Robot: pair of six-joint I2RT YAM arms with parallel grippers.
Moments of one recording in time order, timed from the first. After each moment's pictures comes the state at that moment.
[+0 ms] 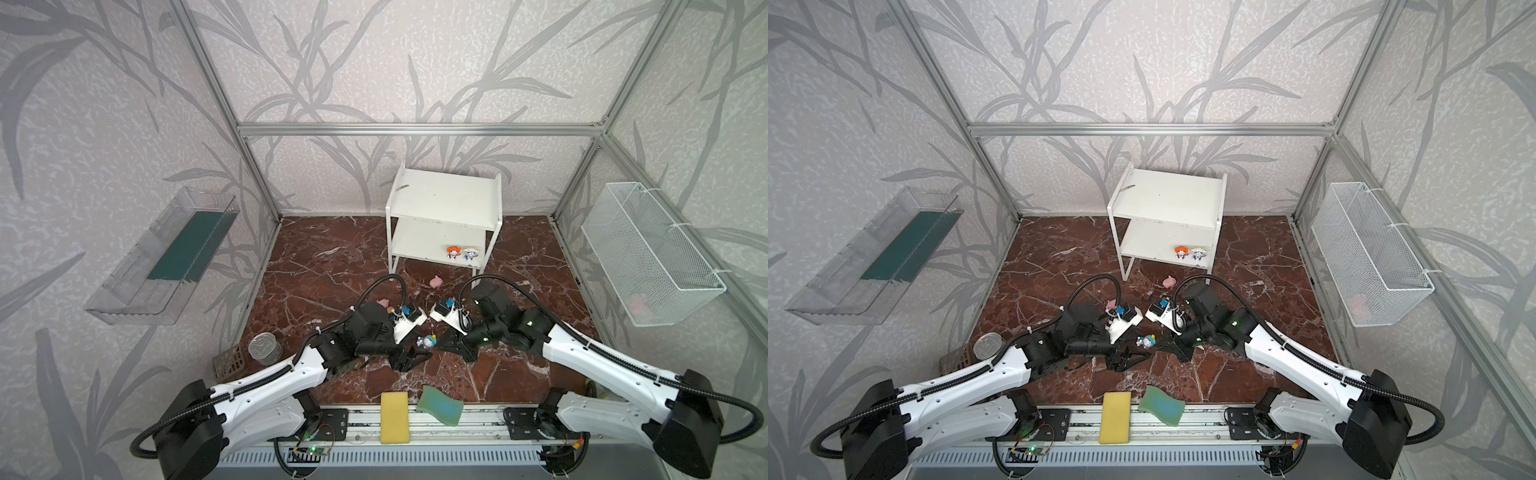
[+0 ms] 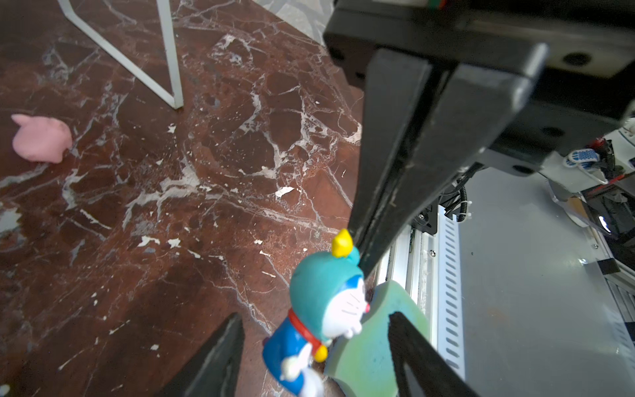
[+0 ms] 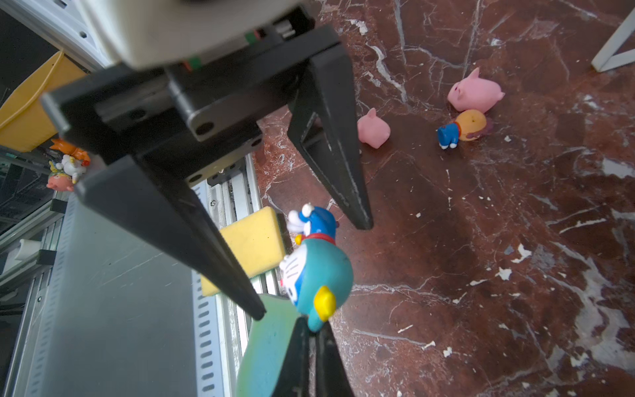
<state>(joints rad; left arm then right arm) -0.85 1.02 0.54 -0.06 0.49 -0.11 0.78 1.14 0.81 -0.54 -0.61 -0.09</state>
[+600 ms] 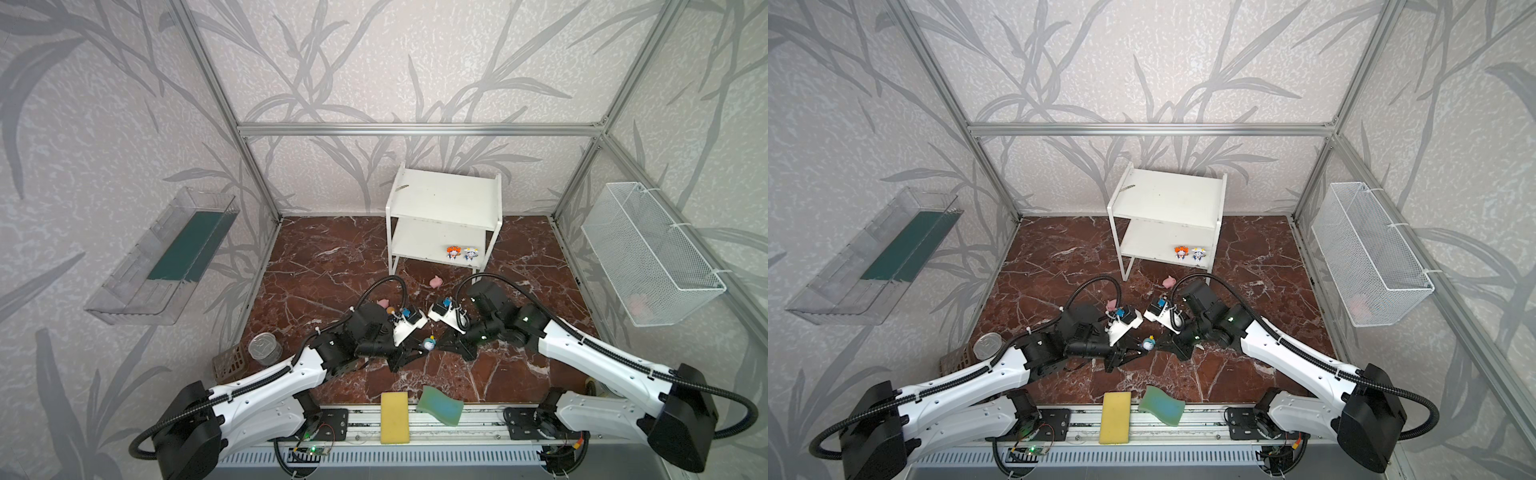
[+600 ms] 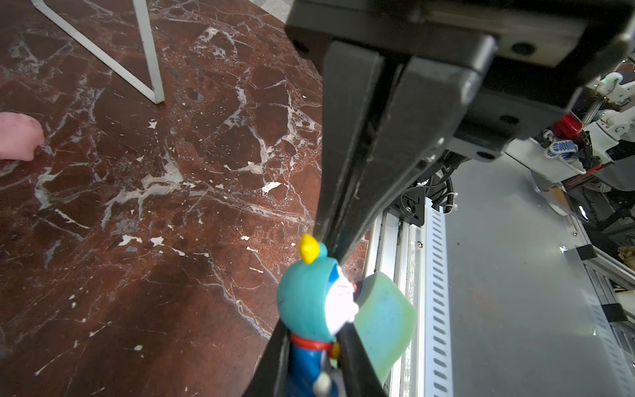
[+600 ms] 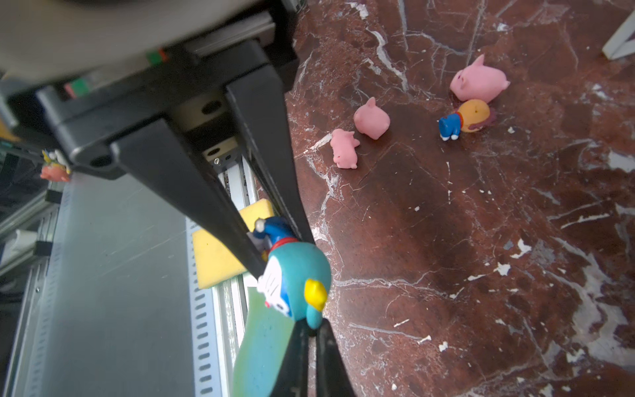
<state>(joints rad) -0.86 1.02 0.54 -0.08 0.52 -0.11 0.77 1.17 0.84 -0.56 -0.60 -0.11</state>
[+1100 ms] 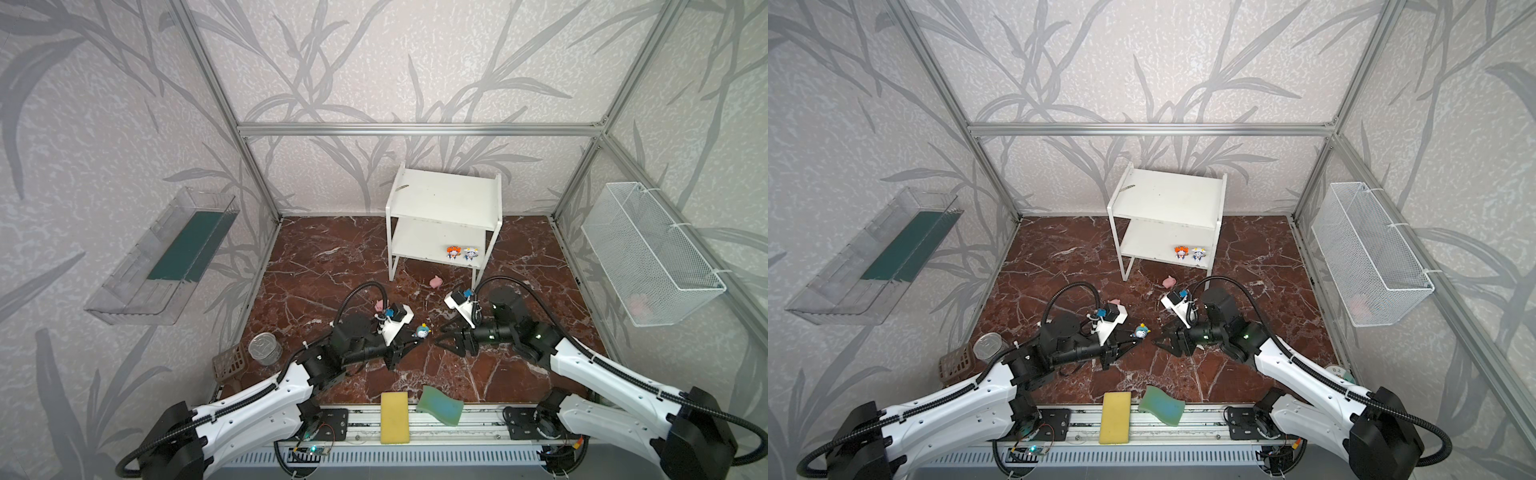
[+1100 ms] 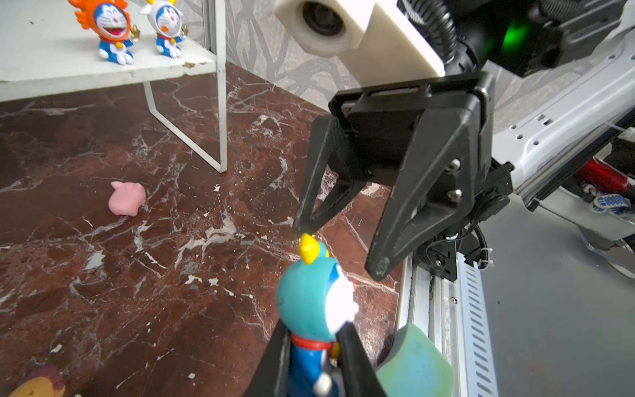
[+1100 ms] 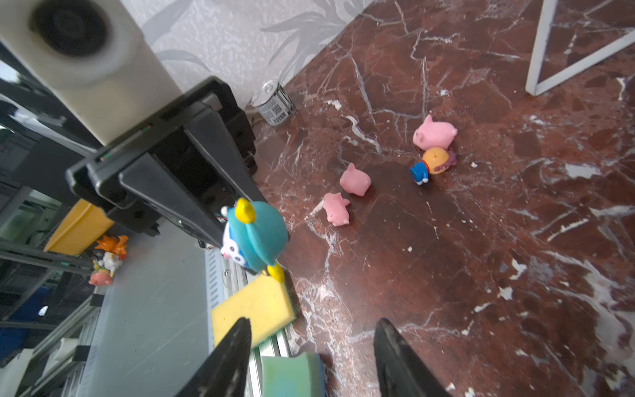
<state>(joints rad) -0.86 0.87 0.38 0.19 0.36 -0.18 0.68 1.03 0.58 -0.08 -0.70 0.26</state>
